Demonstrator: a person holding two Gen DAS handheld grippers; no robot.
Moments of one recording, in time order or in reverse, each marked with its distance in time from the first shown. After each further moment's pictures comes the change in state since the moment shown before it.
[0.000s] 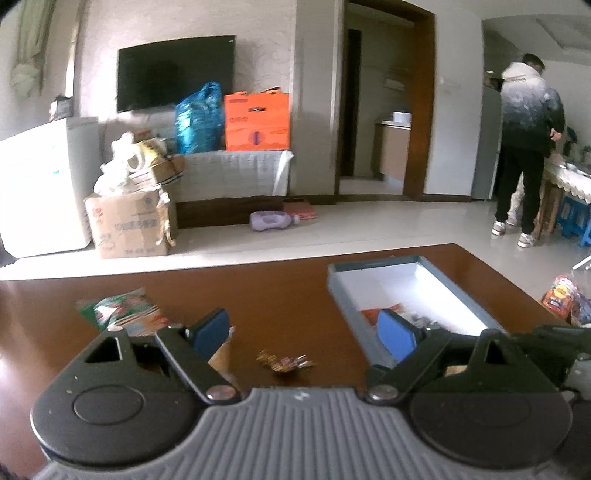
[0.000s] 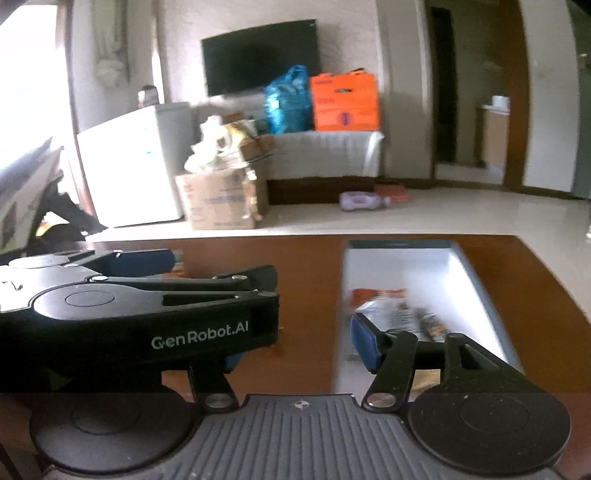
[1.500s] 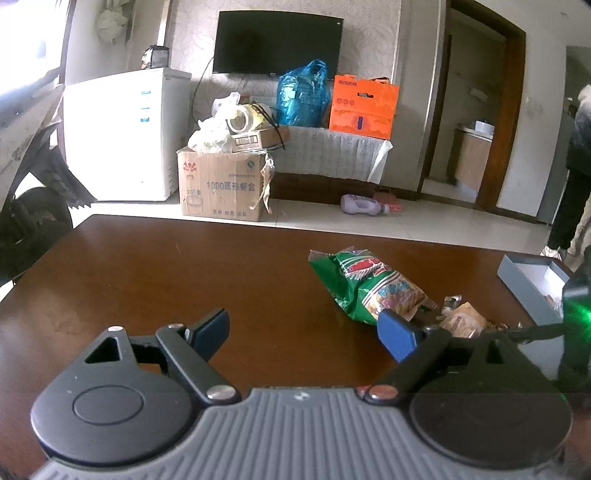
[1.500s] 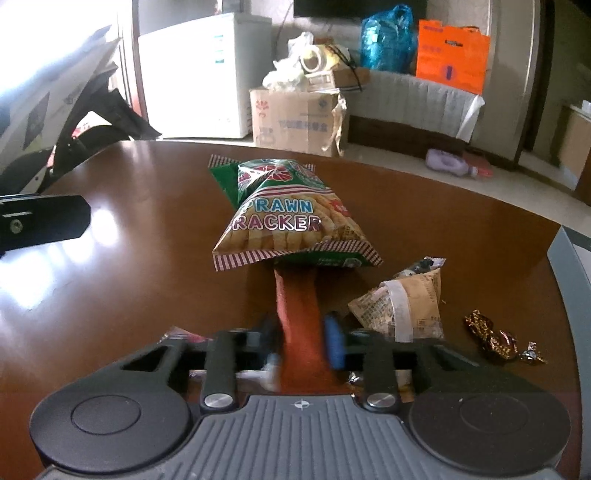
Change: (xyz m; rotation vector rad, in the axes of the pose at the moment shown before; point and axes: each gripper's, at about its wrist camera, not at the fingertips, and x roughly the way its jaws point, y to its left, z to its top) left arm -0.049 0.266 -0.046 -0.157 0.061 0.171; right arm 0.164 0.157 -0.014 -0.212 0.217 0.106
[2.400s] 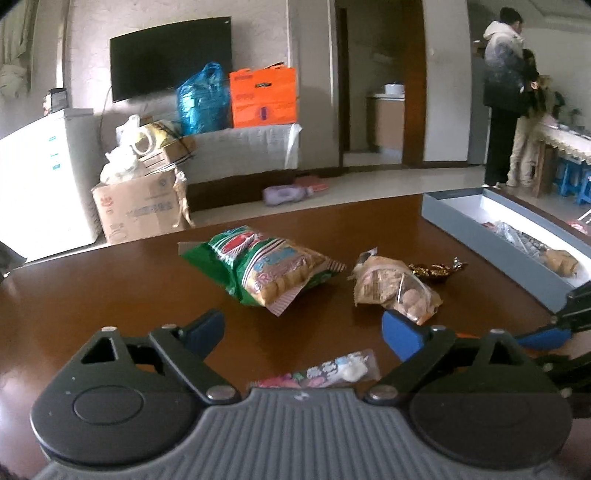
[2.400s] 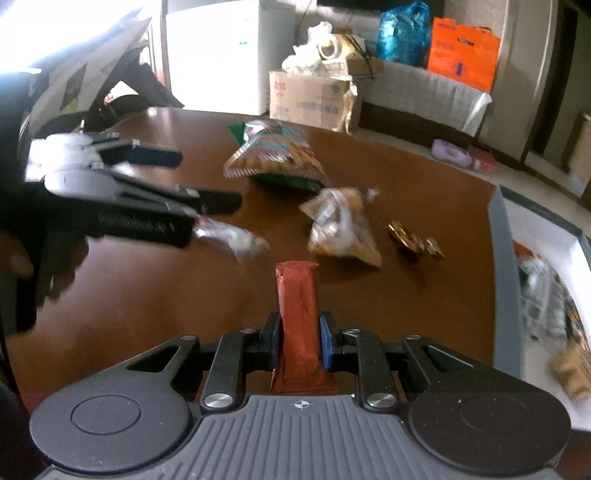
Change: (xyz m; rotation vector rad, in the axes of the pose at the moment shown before) left arm 0.057 -0.082 -0.031 0.265 -0.001 -0.204; right arm -0.100 -0.045 -0.068 -0.084 0.066 0.011
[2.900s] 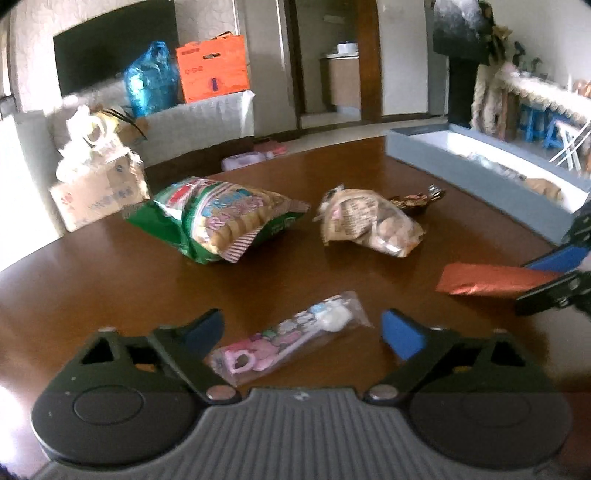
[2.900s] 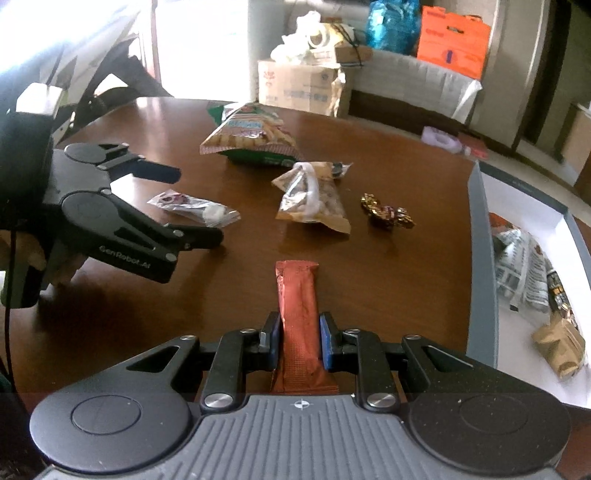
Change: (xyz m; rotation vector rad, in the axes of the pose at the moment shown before) left arm 0.036 -0.005 -0.027 0.108 0.120 -0.125; right arm 0.002 -0.011 -0.012 0.002 0.023 -0.009
